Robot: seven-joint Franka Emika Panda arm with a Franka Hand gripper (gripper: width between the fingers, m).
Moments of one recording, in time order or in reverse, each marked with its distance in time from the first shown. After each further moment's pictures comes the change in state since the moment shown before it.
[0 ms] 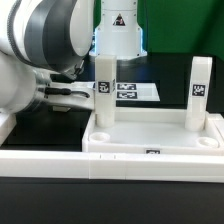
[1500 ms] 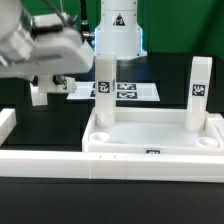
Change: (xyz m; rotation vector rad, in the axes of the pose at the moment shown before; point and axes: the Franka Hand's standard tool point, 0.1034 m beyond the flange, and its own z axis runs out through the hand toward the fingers) arm -0.028 -0.021 -0.100 -0.016 0.377 -0.136
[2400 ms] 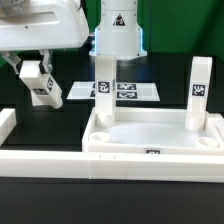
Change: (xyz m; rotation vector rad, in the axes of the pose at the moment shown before) arm 0.003 -0.012 -0.051 -0.057 0.445 -0.011
